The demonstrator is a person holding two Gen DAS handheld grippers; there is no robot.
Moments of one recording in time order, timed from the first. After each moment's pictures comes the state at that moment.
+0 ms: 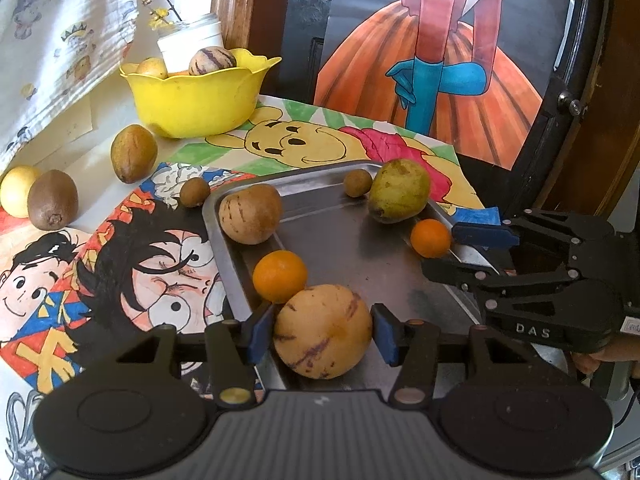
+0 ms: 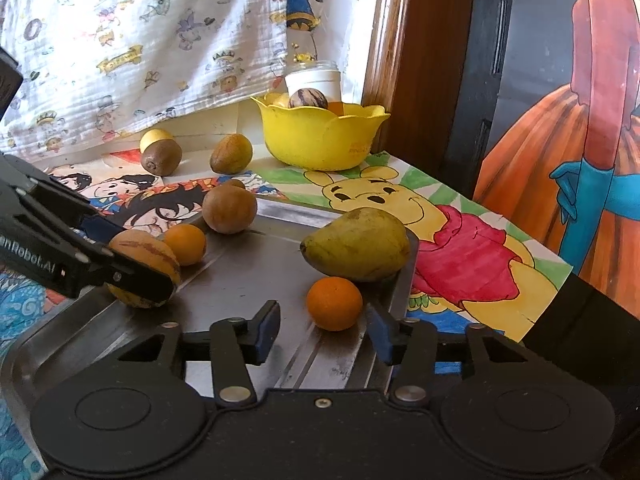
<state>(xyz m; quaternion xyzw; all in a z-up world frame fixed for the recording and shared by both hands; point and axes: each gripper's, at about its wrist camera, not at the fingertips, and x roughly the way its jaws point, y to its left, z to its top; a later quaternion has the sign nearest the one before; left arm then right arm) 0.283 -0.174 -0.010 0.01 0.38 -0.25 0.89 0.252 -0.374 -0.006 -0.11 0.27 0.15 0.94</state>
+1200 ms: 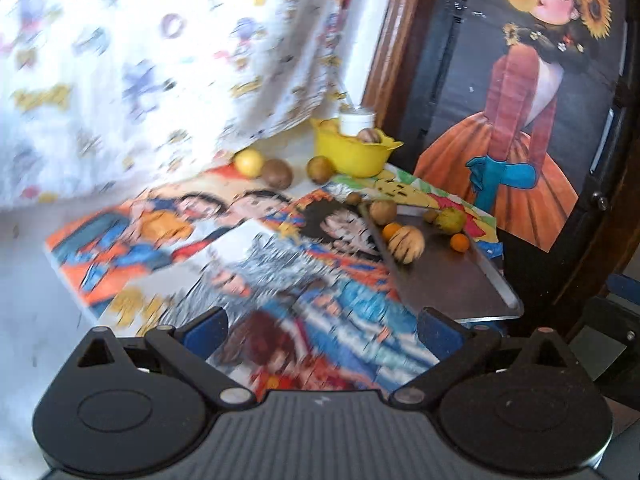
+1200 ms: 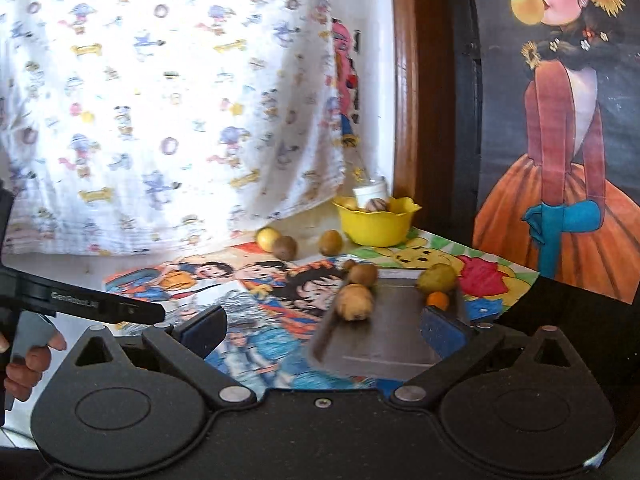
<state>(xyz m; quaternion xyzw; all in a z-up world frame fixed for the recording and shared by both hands) 0.033 -0.019 0.055 -0.10 0.31 -0.09 0.94 -0.025 -0.273 0.105 -0.03 0.17 0.14 0.97</state>
